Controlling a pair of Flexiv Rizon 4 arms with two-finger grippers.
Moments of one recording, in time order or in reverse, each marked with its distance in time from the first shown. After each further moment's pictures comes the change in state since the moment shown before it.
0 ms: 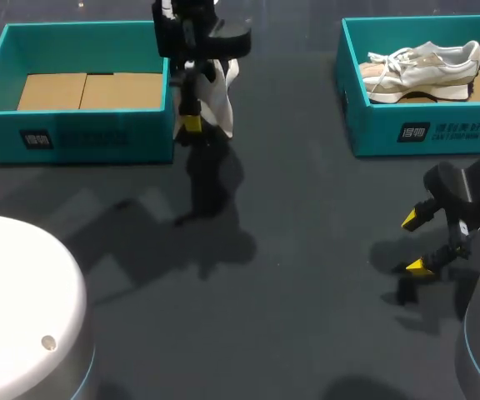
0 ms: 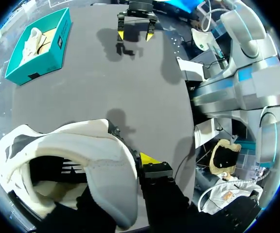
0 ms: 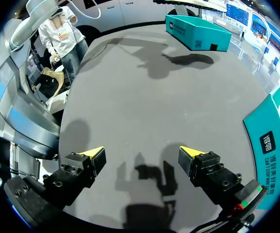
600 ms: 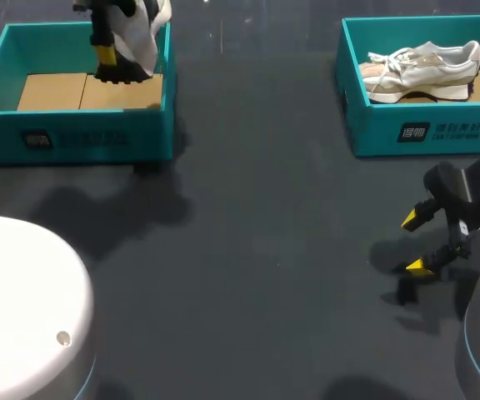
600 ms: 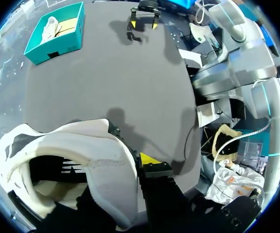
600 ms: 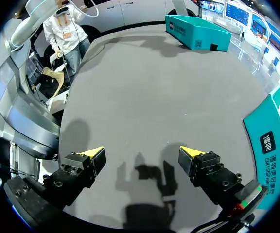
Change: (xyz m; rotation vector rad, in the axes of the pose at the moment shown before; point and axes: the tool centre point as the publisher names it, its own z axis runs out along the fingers) left arm -0.058 0.140 -0.076 -0.047 -0.009 0.021; right arm 0.000 0.000 0.000 0.000 0.000 0.000
